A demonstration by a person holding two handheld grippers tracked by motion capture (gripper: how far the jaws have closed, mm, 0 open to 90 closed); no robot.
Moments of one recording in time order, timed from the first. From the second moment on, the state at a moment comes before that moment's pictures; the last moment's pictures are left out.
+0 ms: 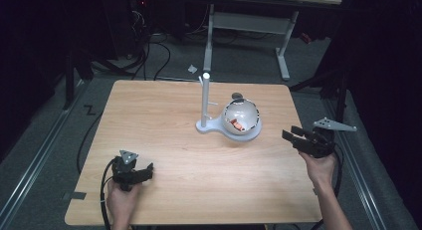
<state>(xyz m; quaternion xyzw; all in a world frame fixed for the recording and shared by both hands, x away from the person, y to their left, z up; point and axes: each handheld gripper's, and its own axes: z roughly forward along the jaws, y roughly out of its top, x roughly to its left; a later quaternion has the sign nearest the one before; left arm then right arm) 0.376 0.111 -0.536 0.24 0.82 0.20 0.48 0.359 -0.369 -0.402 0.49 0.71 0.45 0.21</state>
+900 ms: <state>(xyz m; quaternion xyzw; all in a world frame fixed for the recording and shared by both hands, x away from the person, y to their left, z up) 0.376 0.110 -0.536 0.24 0.82 0.20 0.48 0.338 -0.356 -0.411 0.48 0.72 0.46 0.20</state>
